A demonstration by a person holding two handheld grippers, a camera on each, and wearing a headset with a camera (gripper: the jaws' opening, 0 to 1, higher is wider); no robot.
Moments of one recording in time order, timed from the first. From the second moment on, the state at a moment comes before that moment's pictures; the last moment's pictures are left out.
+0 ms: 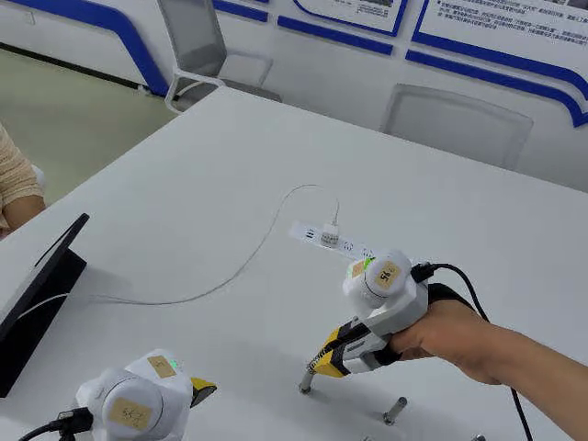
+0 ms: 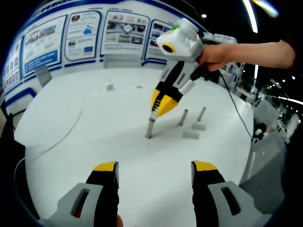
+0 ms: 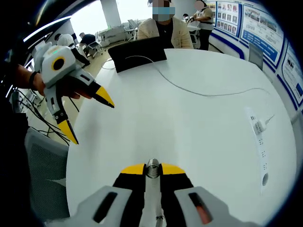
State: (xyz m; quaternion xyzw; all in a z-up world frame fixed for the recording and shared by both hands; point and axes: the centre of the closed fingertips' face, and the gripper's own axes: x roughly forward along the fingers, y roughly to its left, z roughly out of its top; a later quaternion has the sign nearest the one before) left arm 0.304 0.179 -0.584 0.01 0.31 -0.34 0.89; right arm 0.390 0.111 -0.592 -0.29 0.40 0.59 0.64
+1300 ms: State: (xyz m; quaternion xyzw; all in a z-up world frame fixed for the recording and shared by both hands) left arm 0.304 0.178 -0.585 0.01 0.32 -0.34 0.88; right arm 0.386 0.124 -0.605 -0.35 0.38 0.60 0.61
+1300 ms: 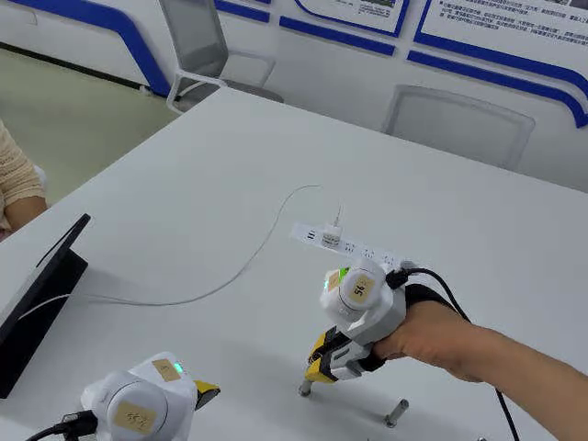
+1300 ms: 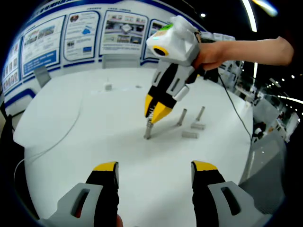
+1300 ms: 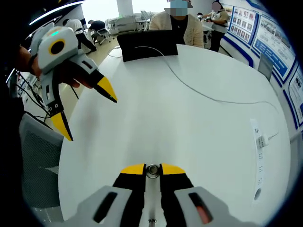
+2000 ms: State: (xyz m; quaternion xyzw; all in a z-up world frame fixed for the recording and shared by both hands) left arm 0.304 0.180 -0.585 0.01 0.32 -0.34 0.88; right arm 0.385 0.126 -0.626 -0.36 0.39 0.60 0.59
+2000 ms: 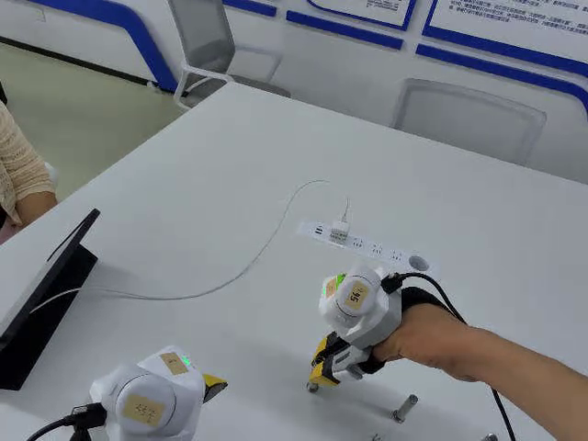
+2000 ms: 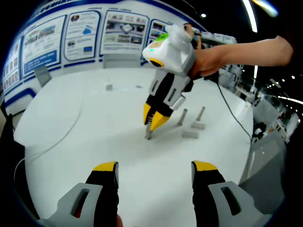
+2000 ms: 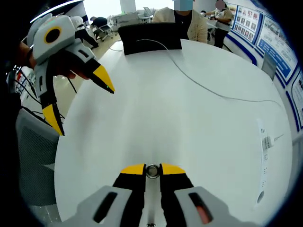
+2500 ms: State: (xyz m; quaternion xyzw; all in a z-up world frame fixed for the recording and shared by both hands) left arm 0.302 0.179 -0.586 0.01 0.32 -0.34 0.88; right arm 0.381 0.128 -0.639 -0.36 0.40 0.61 0.58
